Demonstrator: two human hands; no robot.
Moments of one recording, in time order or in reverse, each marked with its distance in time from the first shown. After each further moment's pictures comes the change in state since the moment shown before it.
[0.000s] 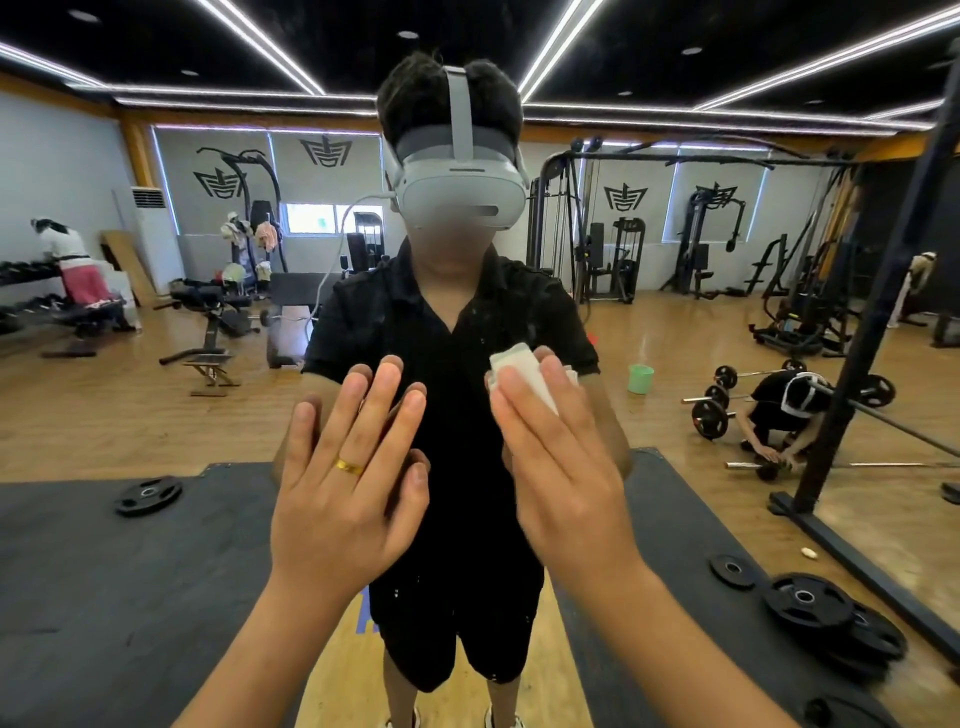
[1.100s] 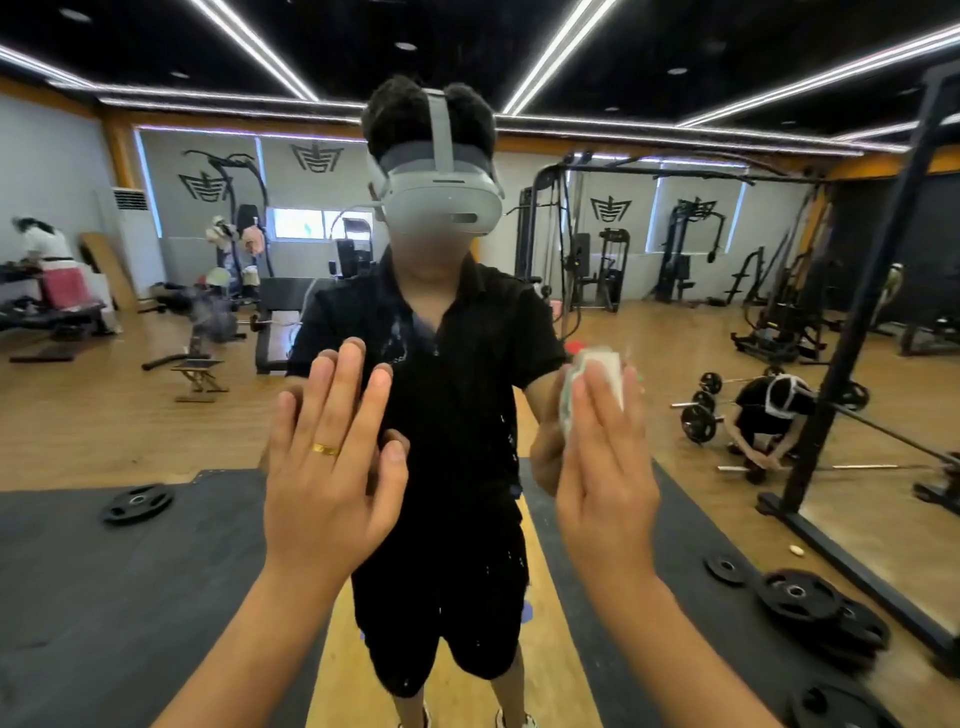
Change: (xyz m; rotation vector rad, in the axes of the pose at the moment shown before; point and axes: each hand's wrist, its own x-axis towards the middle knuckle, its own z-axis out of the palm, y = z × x) left_hand -0.025 -0.081 -0.038 -0.100 0.057 -0.125; right_hand 0.004 -0.061 0.039 -0.045 0.130 0.304
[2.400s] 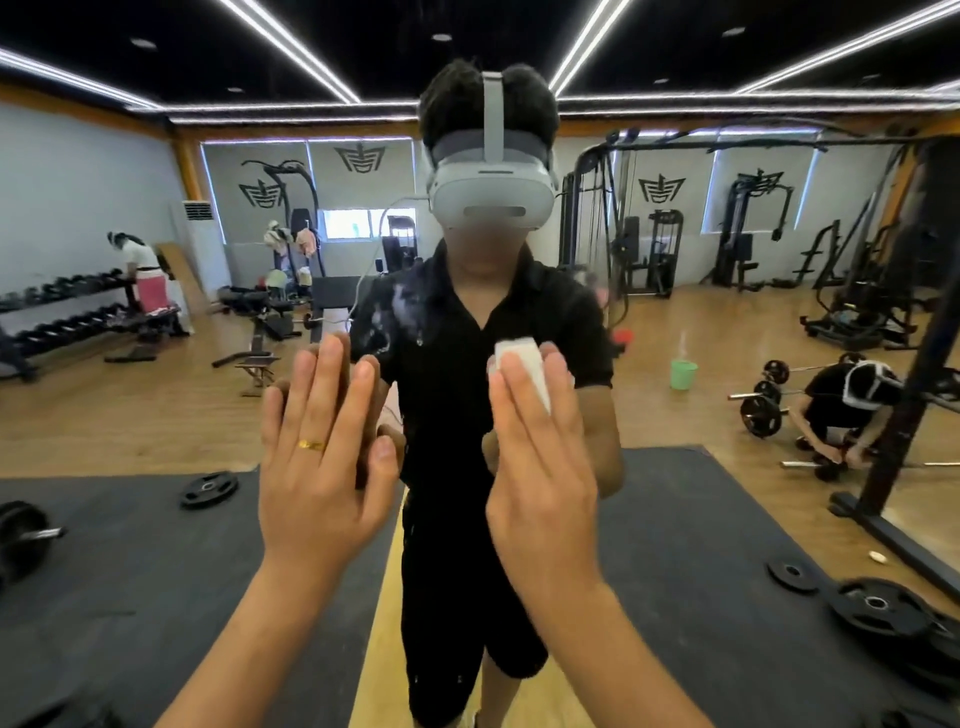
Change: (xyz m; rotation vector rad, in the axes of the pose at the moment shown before) left_hand -0.005 0.002 0.006 0.068 0.016 0.005; right_hand -0.005 -0.032 0.026 0.055 -0.022 -0.085
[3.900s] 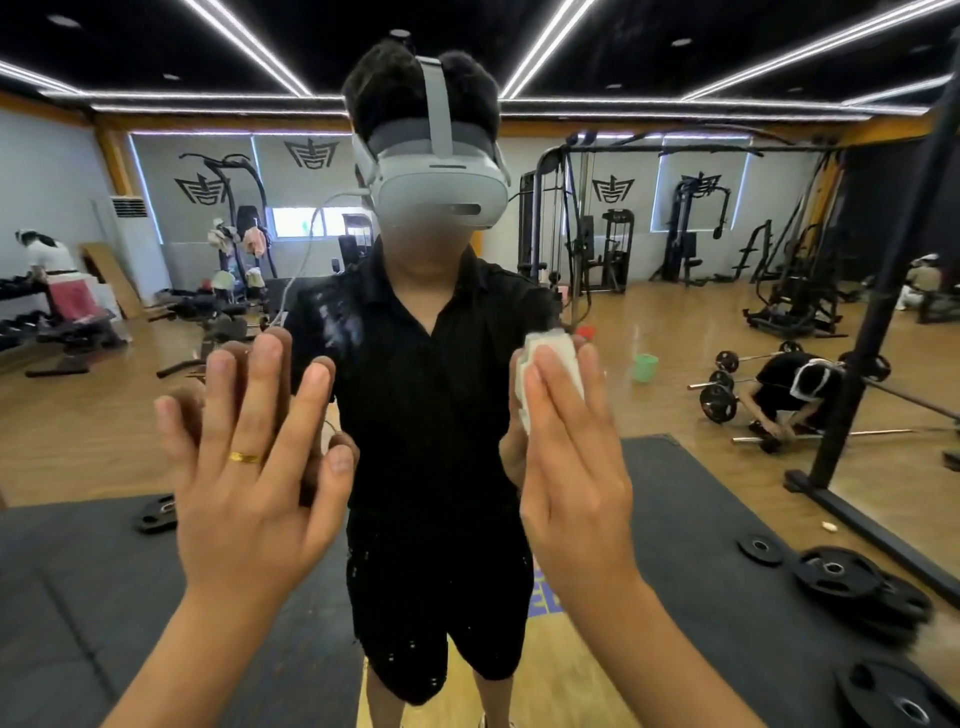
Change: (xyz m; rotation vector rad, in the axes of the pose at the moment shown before) left_hand 0.004 -0.131 -0.052 0.102 0.003 0.073; right_hand 0.024 -0.071 0.054 -0.064 0.012 0.003
